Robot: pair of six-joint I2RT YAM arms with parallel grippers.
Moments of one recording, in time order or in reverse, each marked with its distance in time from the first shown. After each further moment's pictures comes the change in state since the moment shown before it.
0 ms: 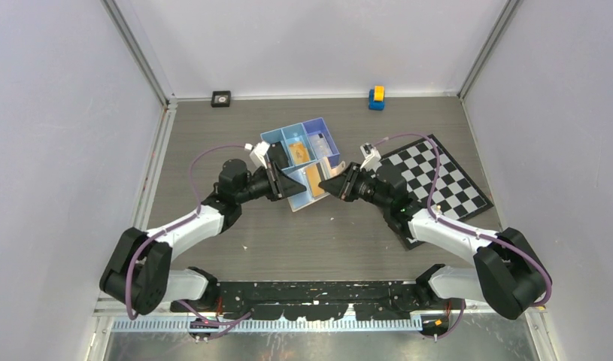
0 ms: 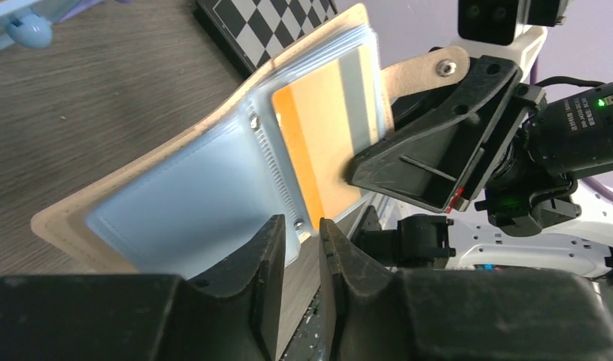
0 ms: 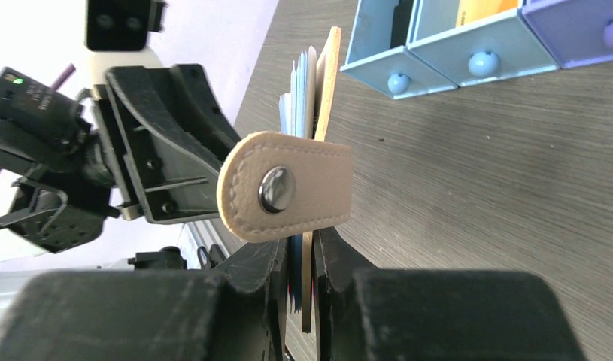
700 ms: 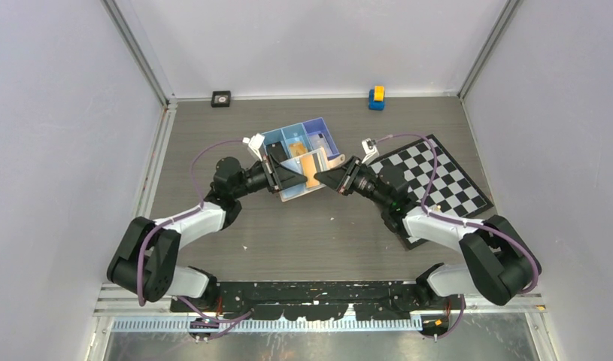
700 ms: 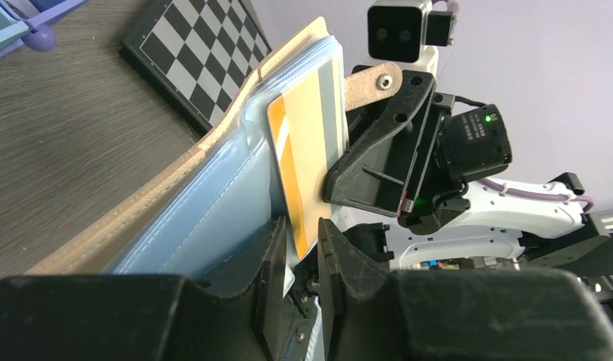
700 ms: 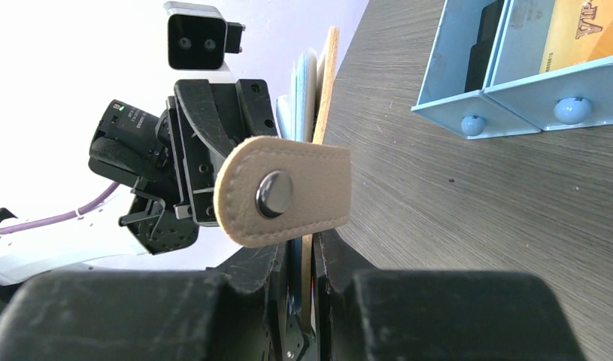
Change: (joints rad) left arm 0.037 0.093 -0.002 0.298 0.123 -0.184; right arm -0.008 0.093 -0.026 0.325 -0.069 0.172
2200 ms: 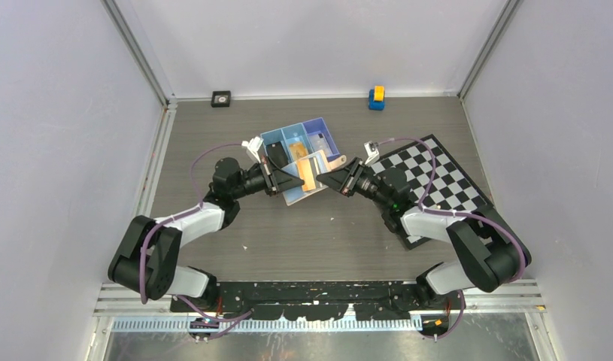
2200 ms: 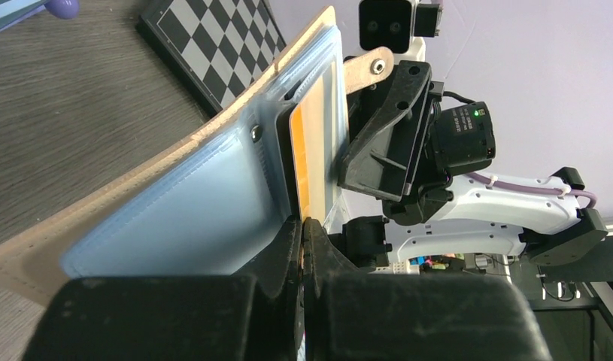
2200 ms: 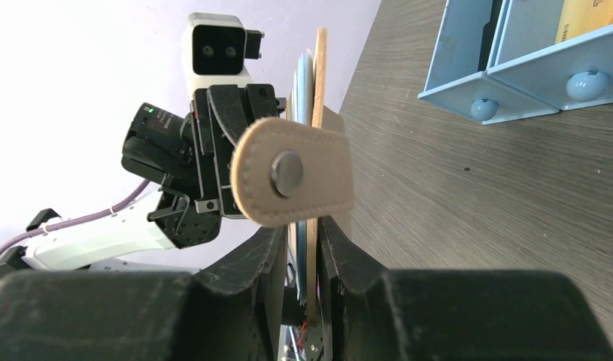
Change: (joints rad) left arm 0.042 0.016 -0.022 -0.011 0.037 -0.021; right arm -0.051 0.097 -0.045 0.175 -0.089 0.124
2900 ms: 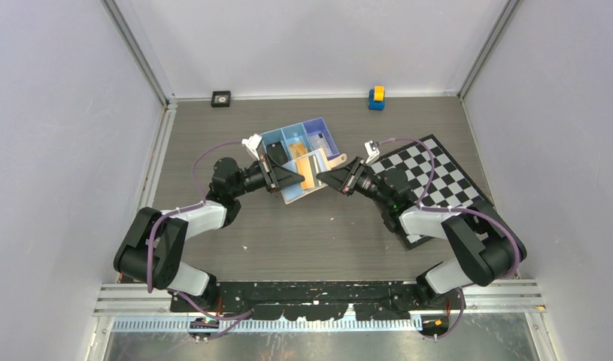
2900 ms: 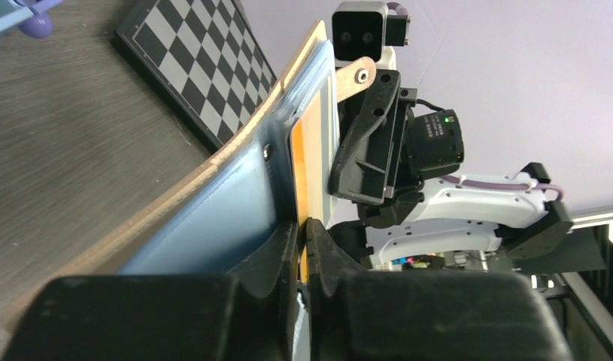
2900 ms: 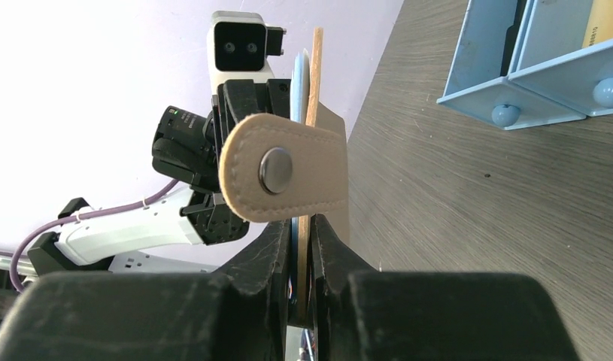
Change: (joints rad) left arm 0.006 0.070 0.002 0.156 0.035 -0.086; right arm -0.016 0.042 -0.008 0.100 -0.028 0.062
